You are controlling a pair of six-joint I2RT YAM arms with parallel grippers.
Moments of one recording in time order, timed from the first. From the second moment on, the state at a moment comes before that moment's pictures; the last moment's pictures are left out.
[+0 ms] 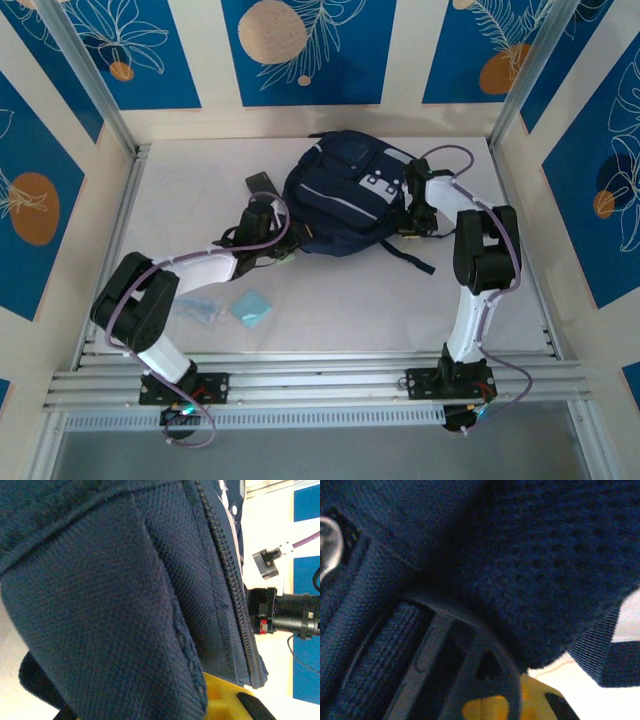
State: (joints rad) left arm -0.55 1.61 0.82 0.24 0.35 -1.04; right arm 0.11 1.98 1.46 -0.94 0.00 0.13
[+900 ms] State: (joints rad) left arm -0.53 1.72 0.83 0.19 0.41 -0.80; right arm 0.13 1.70 1.26 -0.60 -0.25 0.27
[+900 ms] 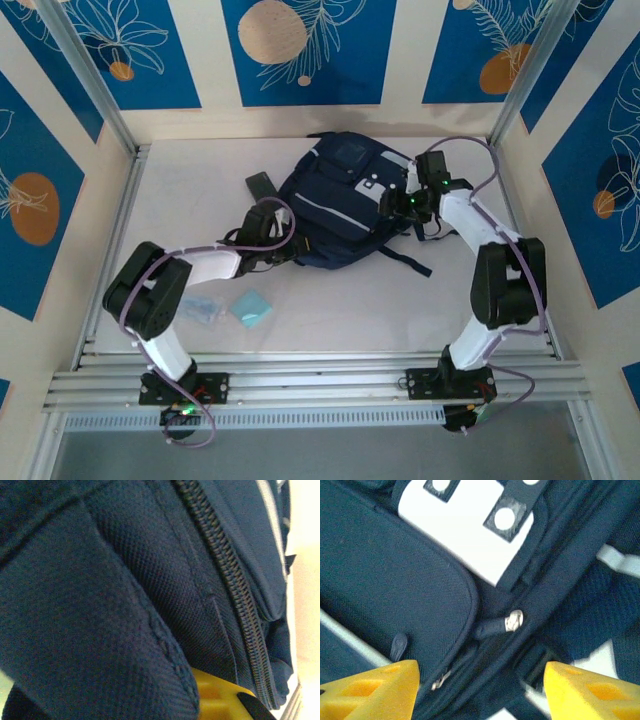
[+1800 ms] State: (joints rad) left arm -0.51 1.78 0.83 0.26 0.42 -0.84; right arm 0.37 1.68 1.04 -0.44 -0.31 0.40
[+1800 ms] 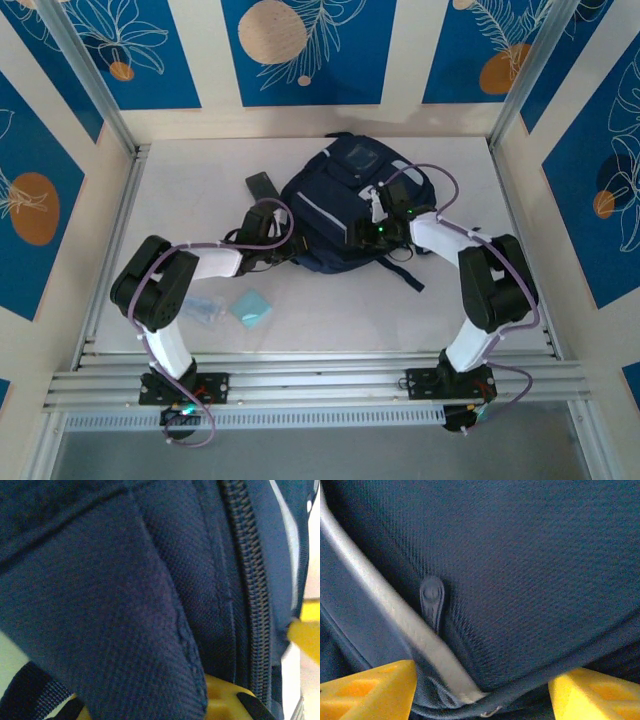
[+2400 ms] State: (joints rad) left arm -0.48 1.80 1.11 -0.07 0.43 -0.54; right arm 0.12 1.57 1.07 -0.56 -0.25 0.51
